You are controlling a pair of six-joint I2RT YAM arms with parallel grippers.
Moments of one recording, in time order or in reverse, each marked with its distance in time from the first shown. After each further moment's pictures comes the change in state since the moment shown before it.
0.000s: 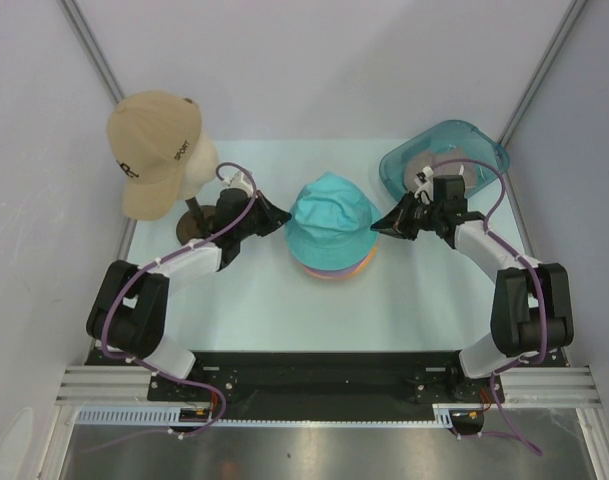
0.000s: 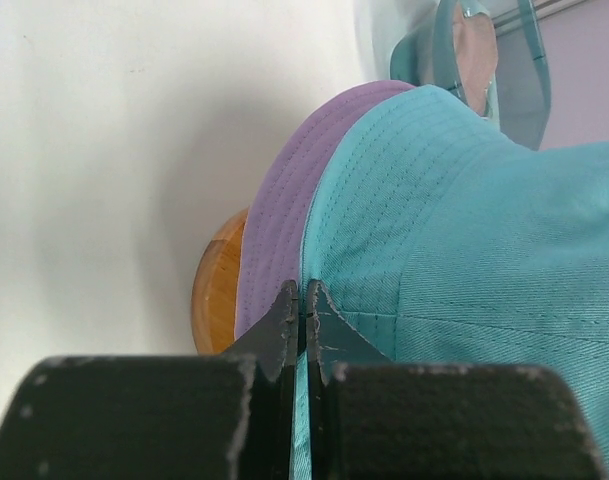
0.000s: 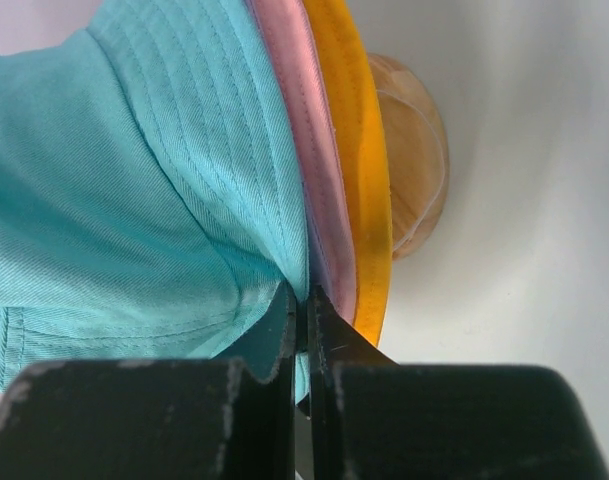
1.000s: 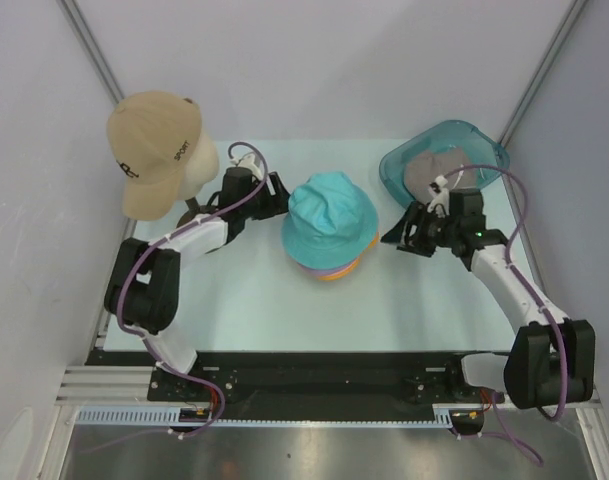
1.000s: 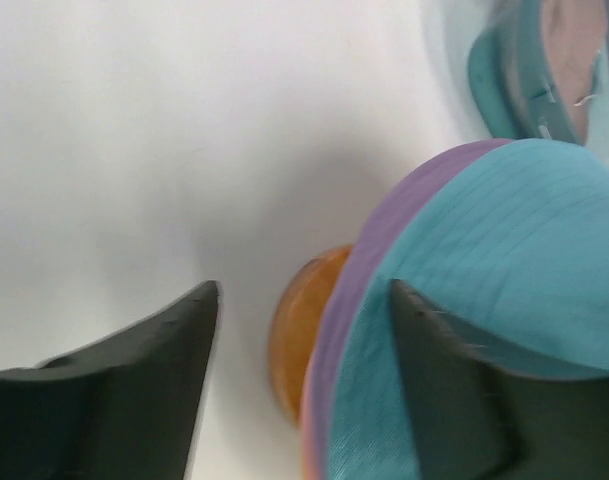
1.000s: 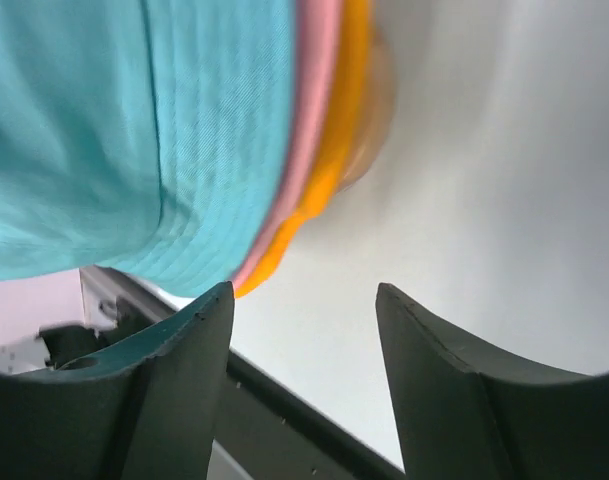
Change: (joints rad) left arm 0.017 0.188 0.267 -0.168 -0.014 0.254; right arm 0.047 -0.261 -0.100 -0.180 0.121 -0.185
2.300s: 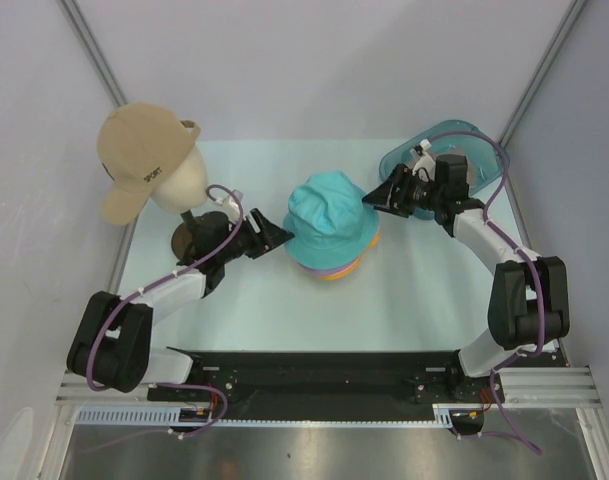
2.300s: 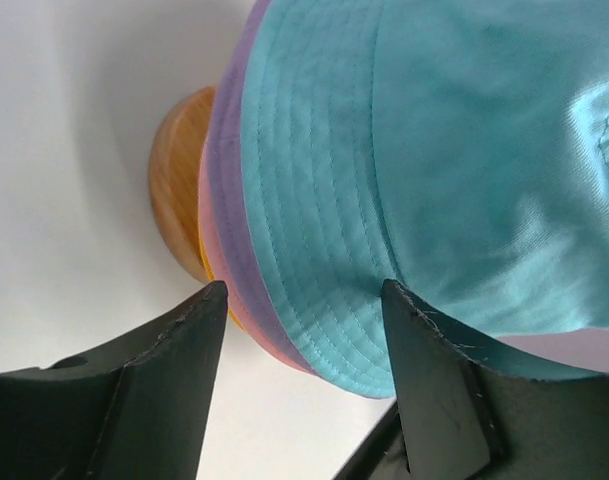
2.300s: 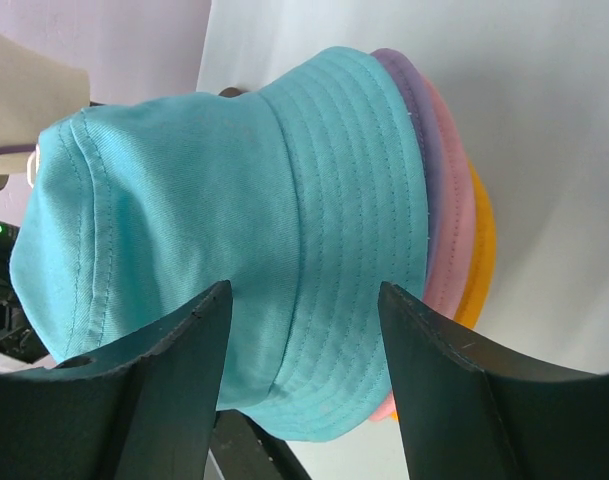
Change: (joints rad) left arm 0.034 -0.387 -0.499 0.244 0.245 -0.275; right arm -0.035 0.303 0.220 0.341 -0.201 0.093
